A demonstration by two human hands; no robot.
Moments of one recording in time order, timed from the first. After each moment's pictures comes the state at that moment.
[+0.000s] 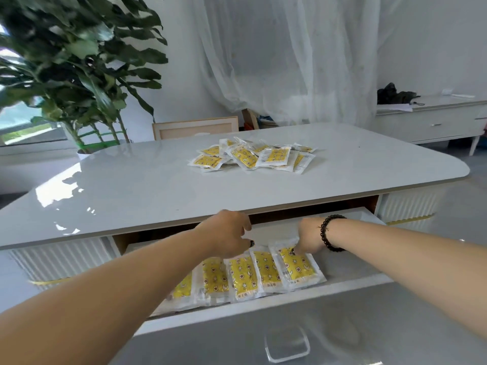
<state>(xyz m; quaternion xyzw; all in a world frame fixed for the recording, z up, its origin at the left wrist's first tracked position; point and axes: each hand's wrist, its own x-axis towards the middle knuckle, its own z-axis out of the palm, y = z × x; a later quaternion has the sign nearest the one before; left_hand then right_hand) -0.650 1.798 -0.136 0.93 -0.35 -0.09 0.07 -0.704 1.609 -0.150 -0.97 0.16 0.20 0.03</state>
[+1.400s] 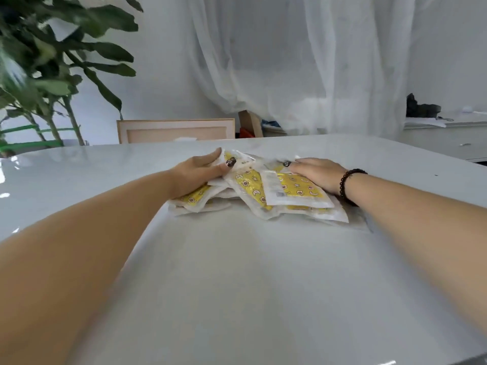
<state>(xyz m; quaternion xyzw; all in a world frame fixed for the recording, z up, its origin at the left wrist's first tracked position) -0.297 1.739 -0.126 0.90 -0.29 -0.07 0.31 -0.407 1.482 -0.126 -0.92 0.20 -0.08 0.32</state>
